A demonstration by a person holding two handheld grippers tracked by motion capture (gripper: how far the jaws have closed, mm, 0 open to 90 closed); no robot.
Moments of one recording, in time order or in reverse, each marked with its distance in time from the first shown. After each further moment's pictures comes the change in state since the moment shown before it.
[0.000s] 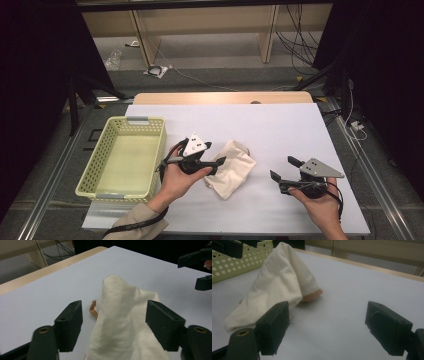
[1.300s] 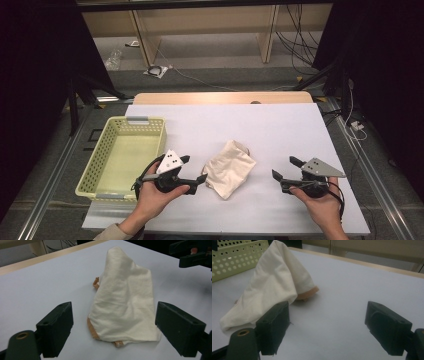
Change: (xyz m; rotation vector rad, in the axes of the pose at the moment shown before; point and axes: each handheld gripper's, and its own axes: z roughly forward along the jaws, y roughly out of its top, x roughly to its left) left arm 0.001 -0.036 -0.052 0.006 -0.004 -0.044; right arm -0.004 -0.002 -0.001 0.011 -0.015 0.022
